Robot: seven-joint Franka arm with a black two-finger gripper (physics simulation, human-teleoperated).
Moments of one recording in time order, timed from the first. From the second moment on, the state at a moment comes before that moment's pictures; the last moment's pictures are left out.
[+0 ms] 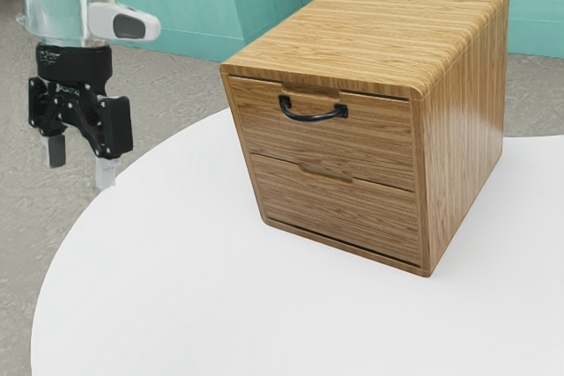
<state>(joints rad) -0.16 0.00 0.23 -1.20 0.08 0.86 0.01</state>
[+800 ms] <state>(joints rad) 0.05 -0.14 -0.26 -1.47 0.19 1.52 0.91</state>
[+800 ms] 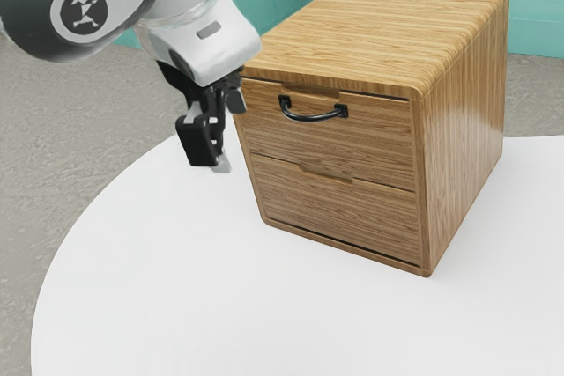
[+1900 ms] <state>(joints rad) 0.10 0.01 -0.25 -1.53 0.07 1.84 1.37</state>
